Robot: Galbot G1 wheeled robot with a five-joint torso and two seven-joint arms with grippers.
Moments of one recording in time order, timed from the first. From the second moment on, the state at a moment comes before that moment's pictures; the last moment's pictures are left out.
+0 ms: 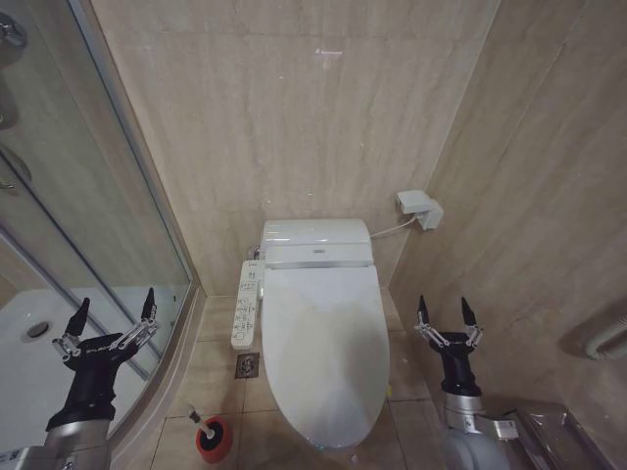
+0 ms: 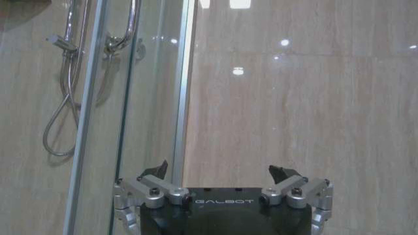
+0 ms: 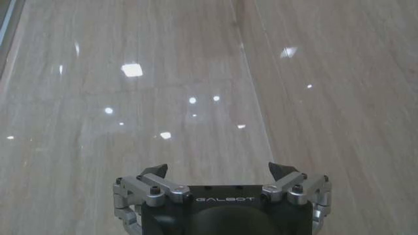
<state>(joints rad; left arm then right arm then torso) 1.79 -1.16 -0.76 -2.42 -0.44 -0.20 -0.31 -1.45 1.33 0.60 1.78 0.46 0.80 -0.10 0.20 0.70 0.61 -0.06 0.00</state>
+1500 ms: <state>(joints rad) 1.74 -1.16 -0.70 -2.33 -0.45 -0.20 -0.30 -1.40 1.35 0.59 1.68 0.47 0.80 -0.09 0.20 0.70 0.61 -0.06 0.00</state>
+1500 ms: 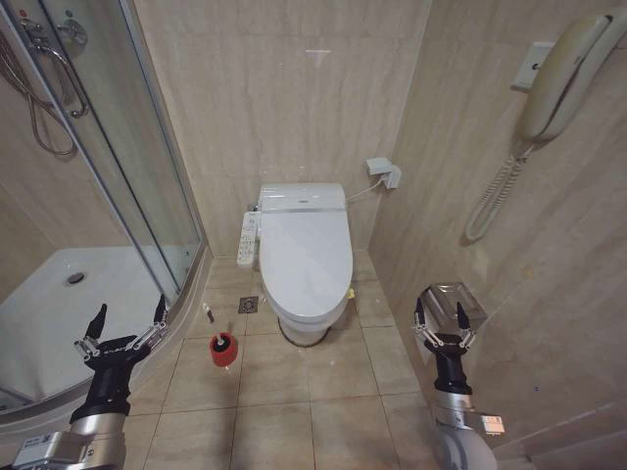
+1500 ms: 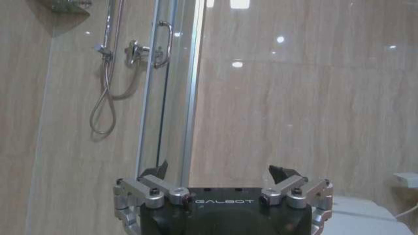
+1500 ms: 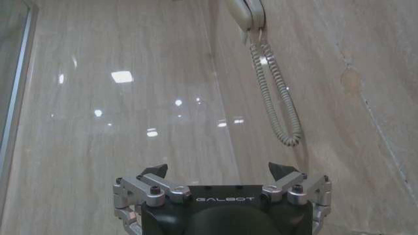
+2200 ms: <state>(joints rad) 1.75 -1.19 -0.72 -2.31 -0.43 -0.22 -0.30 -1.40 1.35 0.57 1.68 0.47 0.80 -0.09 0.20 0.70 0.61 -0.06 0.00</state>
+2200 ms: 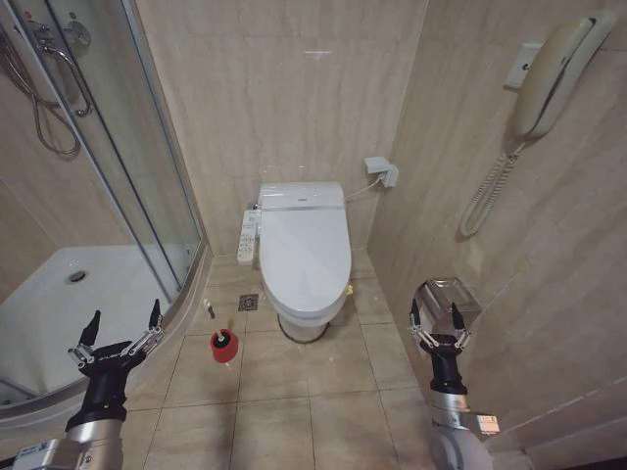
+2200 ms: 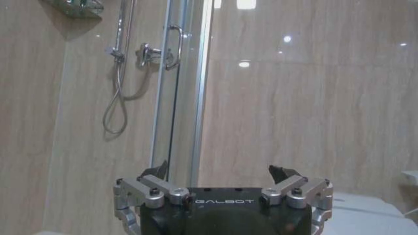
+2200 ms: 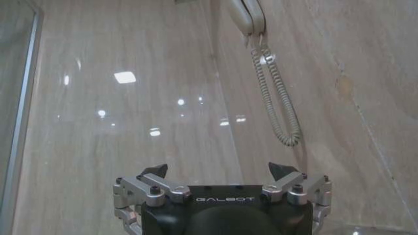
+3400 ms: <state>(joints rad) 1.78 -1.22 -0.79 -2.28 -0.40 -0.20 -0.17 -1.64 1.05 0.55 2.01 0.39 0.36 0.22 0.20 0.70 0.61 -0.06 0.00</state>
